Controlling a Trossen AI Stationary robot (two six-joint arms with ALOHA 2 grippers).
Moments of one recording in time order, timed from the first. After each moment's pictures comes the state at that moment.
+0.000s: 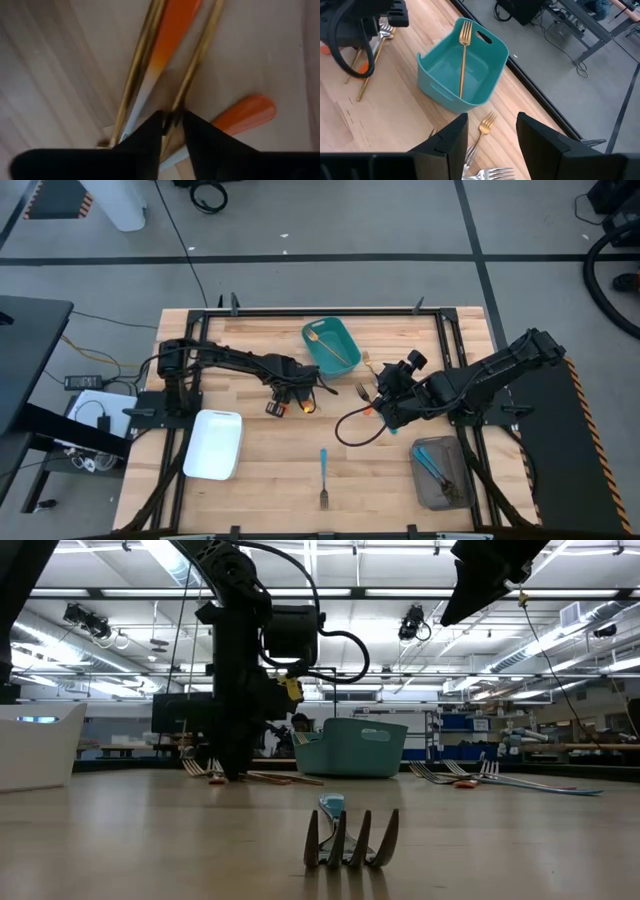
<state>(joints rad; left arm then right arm) 0.12 1.93 1.18 -0.76 -0.13 0.48 0.36 1.35 1.10 -1.02 0.96 0.76</state>
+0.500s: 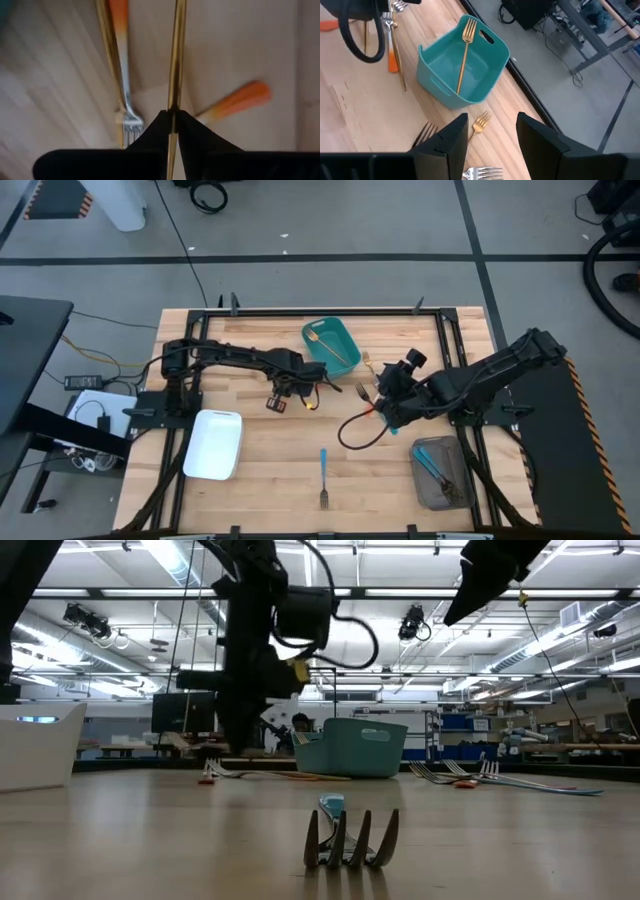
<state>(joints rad) 0.11 1.94 1.37 -1.00 -0.19 0.45 0.36 1.34 1.10 -1.03 0.95 0.64</state>
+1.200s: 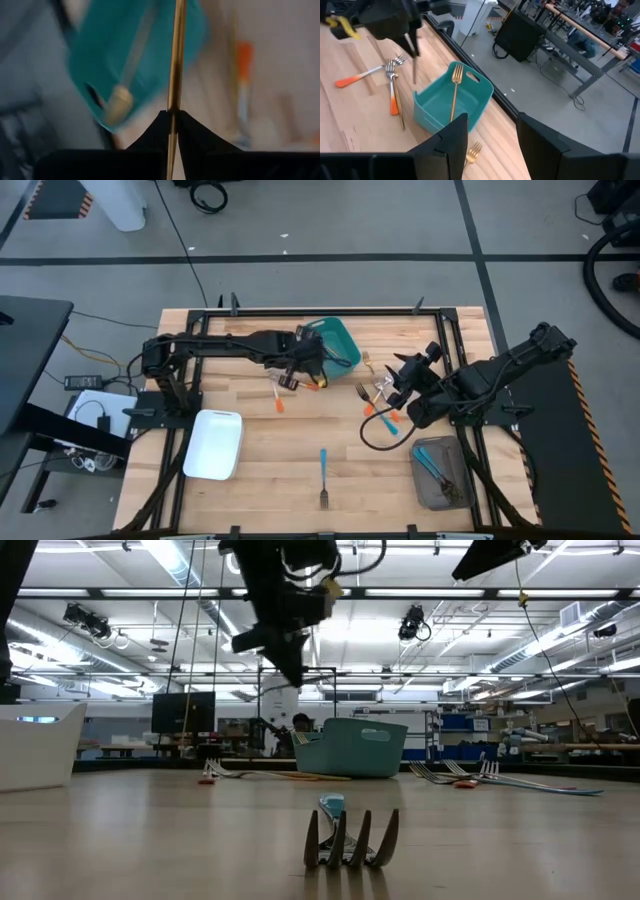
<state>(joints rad) 0.15 1.79 1.48 -0.82 -0.39 0.65 0.46 1.18 1.10 -1.02 1.12 0.65</state>
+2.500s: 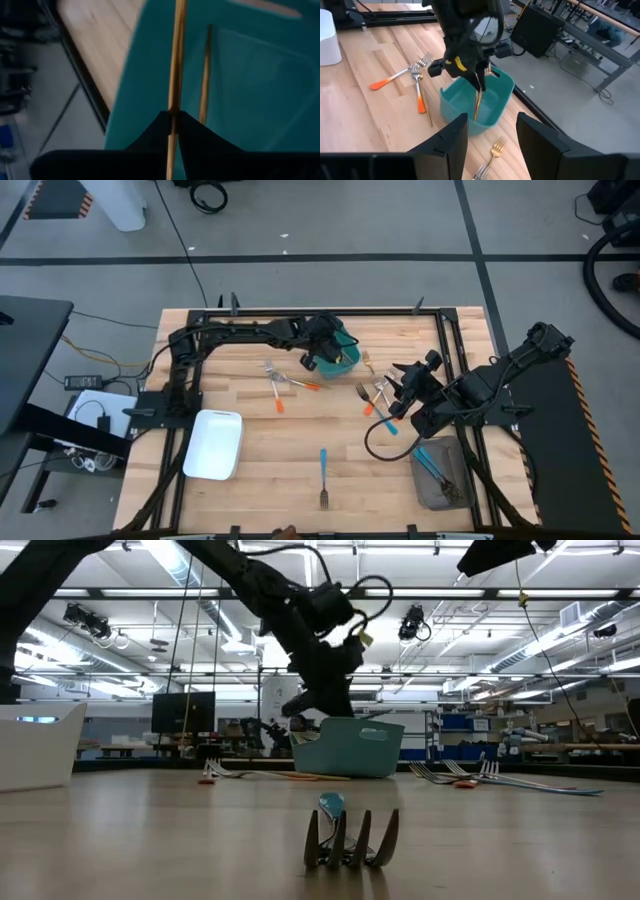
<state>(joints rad) 0.34 2.01 1.48 -0.30 -0.12 1.16 0.53 1.20 1.10 -1.02 1.08 0.78</state>
